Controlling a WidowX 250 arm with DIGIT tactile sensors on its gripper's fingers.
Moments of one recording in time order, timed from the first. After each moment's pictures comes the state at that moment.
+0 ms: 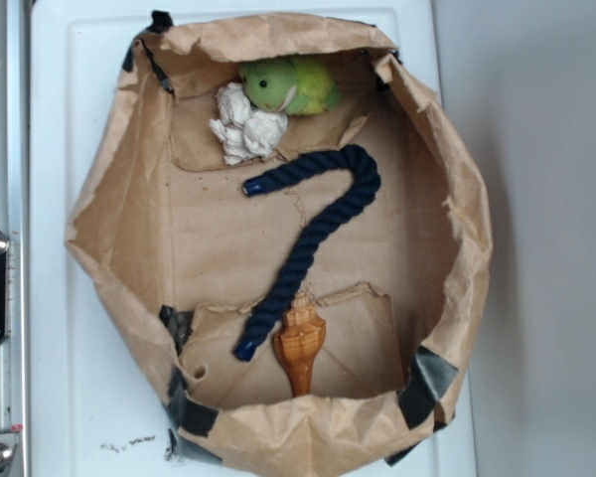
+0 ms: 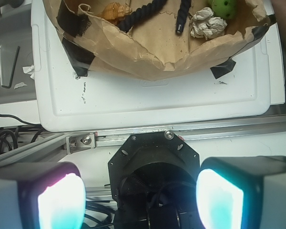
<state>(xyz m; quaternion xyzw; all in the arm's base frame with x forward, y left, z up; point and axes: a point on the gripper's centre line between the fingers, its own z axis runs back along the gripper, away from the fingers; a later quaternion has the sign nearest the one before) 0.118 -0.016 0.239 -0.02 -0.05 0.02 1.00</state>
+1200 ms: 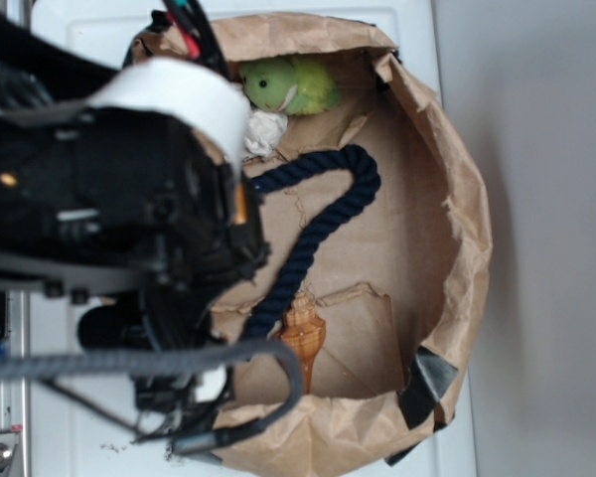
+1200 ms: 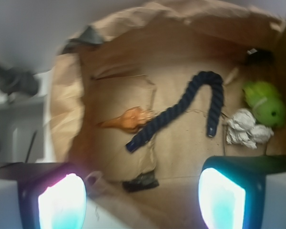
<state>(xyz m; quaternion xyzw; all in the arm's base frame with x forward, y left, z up) 0.245 0.002 0.193 -0.06 -0.19 0.11 0.97</state>
